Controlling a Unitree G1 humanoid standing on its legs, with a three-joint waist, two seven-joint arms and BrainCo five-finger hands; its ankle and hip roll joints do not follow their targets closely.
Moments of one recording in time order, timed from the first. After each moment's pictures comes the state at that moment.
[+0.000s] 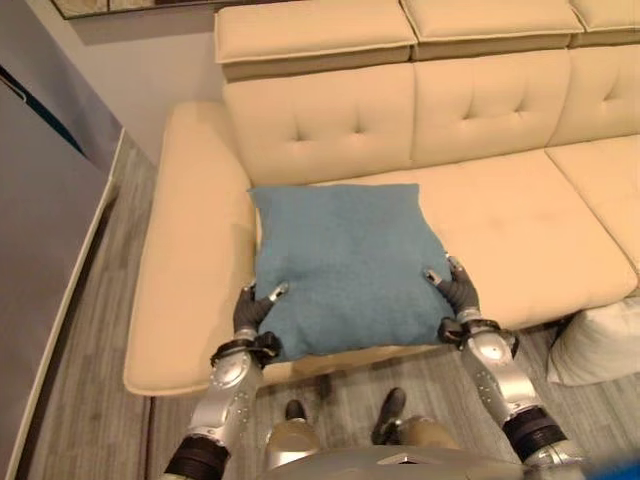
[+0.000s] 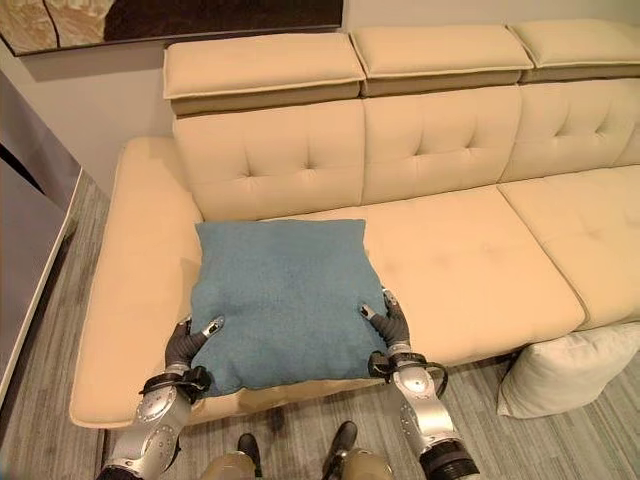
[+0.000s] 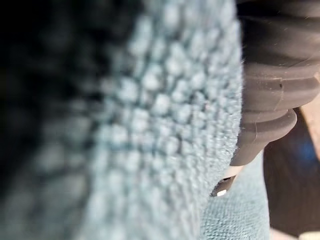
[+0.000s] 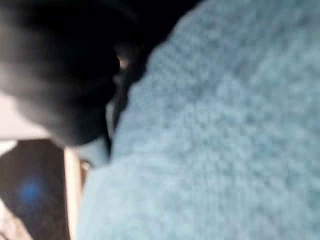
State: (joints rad) left arm 0.07 0.28 -0.23 0.27 -0.60 -0.18 0.20; right arm -0.07 -0.28 0.25 0.33 0.39 -0.14 -0.16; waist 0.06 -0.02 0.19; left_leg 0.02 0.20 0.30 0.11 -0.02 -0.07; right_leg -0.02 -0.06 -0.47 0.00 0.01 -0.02
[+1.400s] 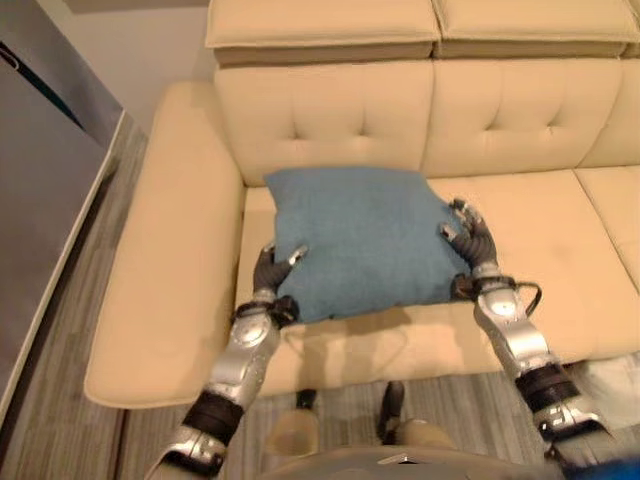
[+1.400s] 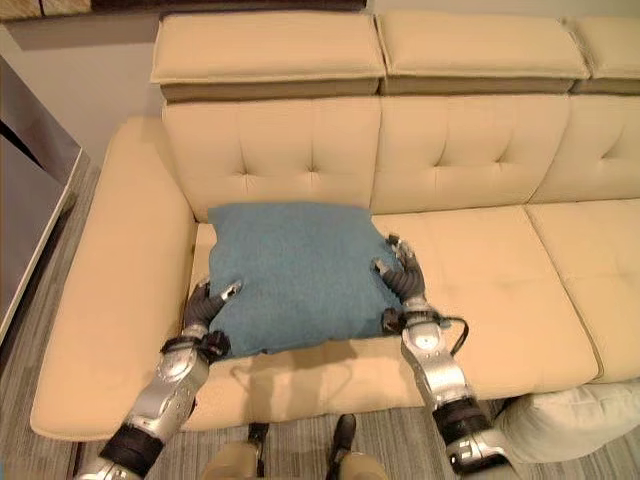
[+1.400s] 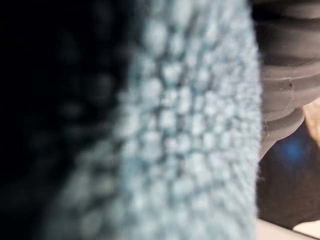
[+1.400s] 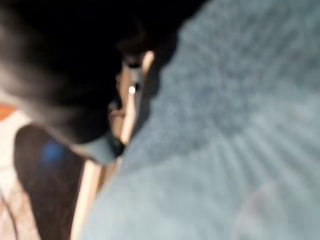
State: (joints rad) left arm -0.25 0.30 -0.31 0.28 -0.56 -0.17 0.31; right arm -0.40 -0.38 0.26 0.36 0.22 -0.13 -0.30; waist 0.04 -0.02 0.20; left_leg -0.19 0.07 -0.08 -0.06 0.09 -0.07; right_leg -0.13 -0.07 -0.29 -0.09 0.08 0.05
